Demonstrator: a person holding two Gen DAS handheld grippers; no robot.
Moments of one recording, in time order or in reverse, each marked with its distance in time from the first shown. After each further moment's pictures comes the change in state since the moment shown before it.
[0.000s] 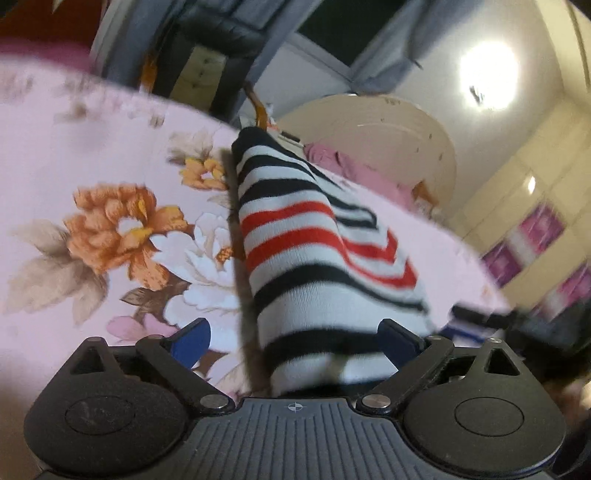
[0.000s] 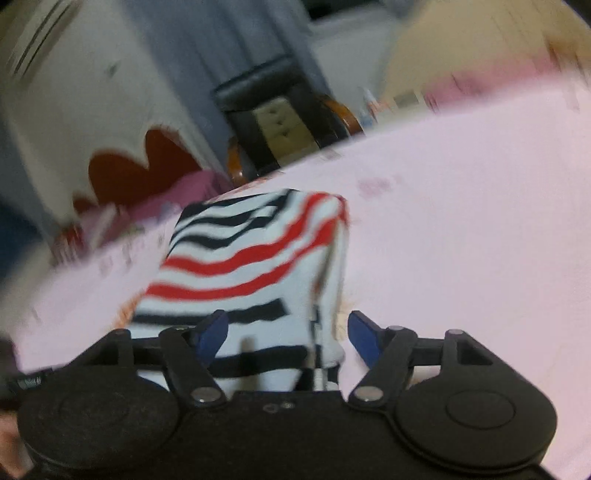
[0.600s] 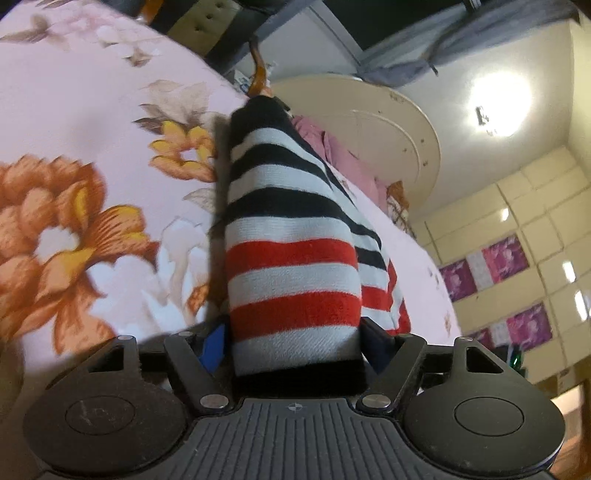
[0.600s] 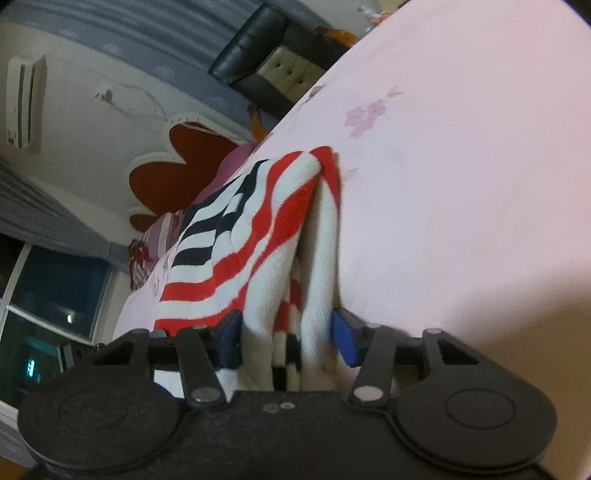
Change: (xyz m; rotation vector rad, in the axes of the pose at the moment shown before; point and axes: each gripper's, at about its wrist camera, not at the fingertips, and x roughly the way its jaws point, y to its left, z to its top) left arm 0.091 0.018 0.042 -0.148 0.119 -0.136; right arm 0.076 -0.059 0.028 0.197 0.187 0.273
